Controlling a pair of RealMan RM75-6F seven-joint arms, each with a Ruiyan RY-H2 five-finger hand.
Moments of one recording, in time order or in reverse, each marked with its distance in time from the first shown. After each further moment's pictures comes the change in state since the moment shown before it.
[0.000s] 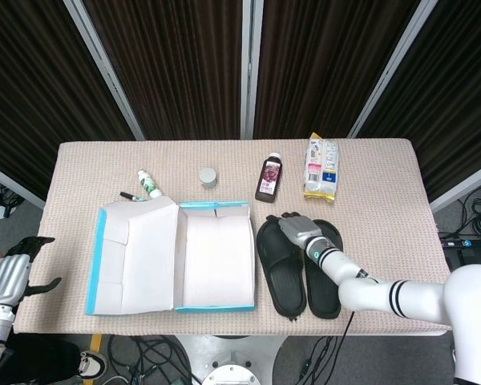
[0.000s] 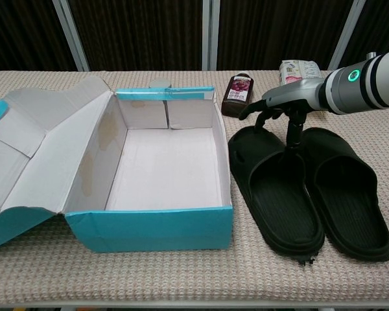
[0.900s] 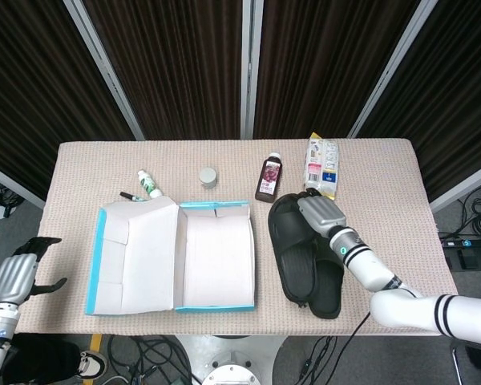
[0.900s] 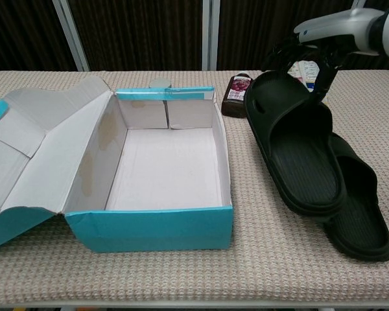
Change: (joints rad) left arm -0.017 0.009 -0.002 -0.043 -0.012 -0.034 0.030; right arm -0.137 0.254 0.100 -0.251 -0.196 0.189 0.075
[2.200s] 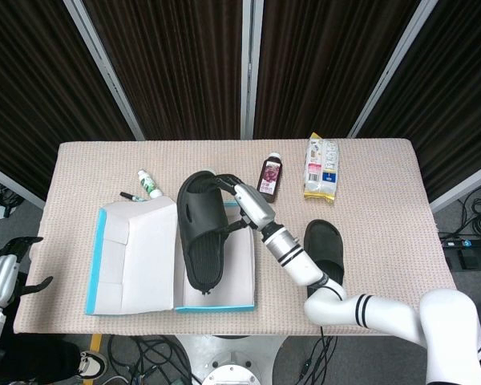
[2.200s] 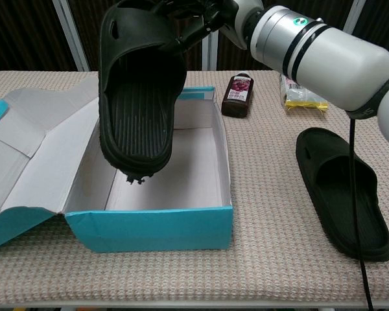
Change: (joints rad) left arm 0.038 0.005 -0.015 0.047 -0.023 0.039 -0.098; right arm -0.079 -0.600 0.294 0.461 -0.591 0.196 0.700
